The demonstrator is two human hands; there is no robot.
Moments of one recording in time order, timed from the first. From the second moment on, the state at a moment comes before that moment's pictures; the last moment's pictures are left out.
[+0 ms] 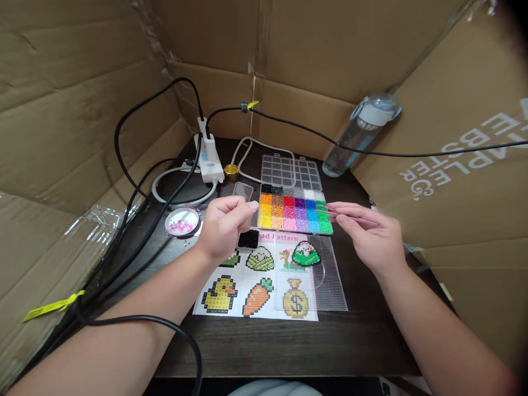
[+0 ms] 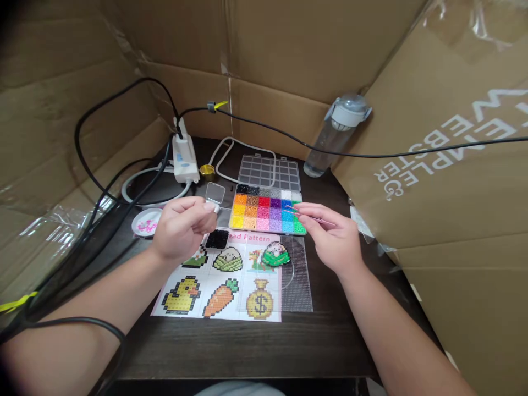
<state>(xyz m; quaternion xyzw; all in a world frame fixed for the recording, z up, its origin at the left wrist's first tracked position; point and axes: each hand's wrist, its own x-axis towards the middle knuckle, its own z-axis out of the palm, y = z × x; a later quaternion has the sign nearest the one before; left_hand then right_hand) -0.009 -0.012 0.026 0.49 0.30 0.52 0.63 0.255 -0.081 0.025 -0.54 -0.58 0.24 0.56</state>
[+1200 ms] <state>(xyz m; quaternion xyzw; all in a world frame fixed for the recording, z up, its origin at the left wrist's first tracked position) -0.007 -0.015 0.025 0.50 0.31 0.50 0.63 0.217 -0.069 -0.004 -0.53 -0.68 0.18 0.48</state>
